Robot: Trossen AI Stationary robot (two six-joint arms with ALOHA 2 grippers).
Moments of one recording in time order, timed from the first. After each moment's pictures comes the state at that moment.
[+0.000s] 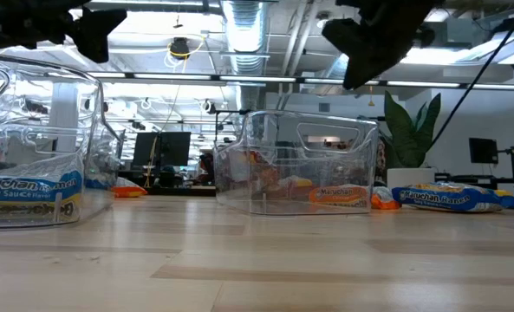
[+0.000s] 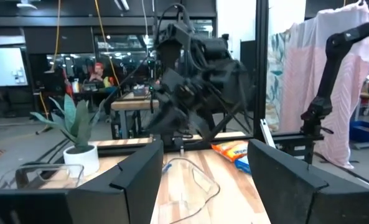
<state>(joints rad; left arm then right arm) -0.02 0.18 0.14 0.31 0.07 0.01 0.35 1.70 1.31 -1.15 1.04 1.12</state>
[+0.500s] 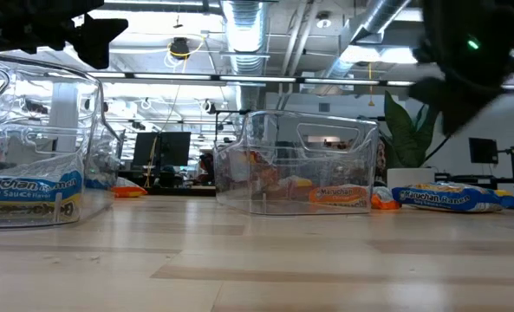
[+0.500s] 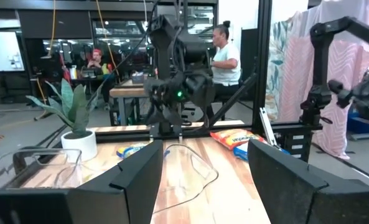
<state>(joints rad) -0.02 0.19 0.14 0.27 0.07 0.00 0.33 1.43 0.90 -1.37 0.70 1.59</state>
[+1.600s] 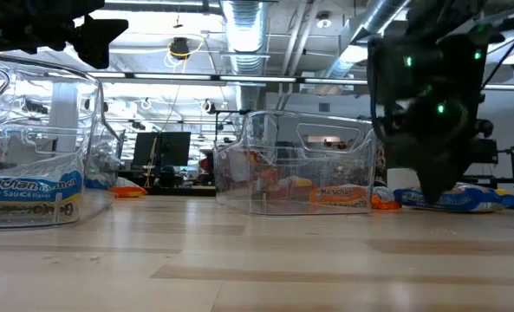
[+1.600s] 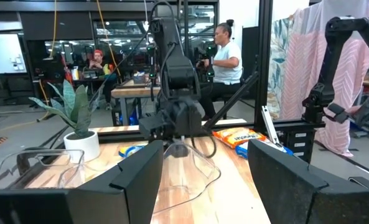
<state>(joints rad) -0.02 0.19 0.14 0.26 0.06 0.01 0.15 1.64 0.82 -0.95 0.45 1.12</state>
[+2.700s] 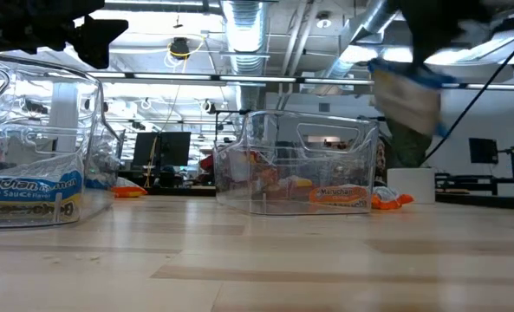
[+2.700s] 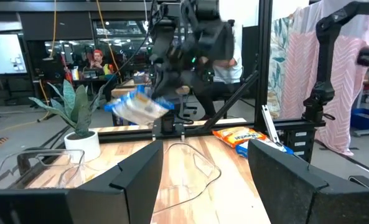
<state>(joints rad) -0.02 0.19 0.14 0.26 0.06 0.02 0.40 1.47 1.29 -1.49 0.80 1.36</state>
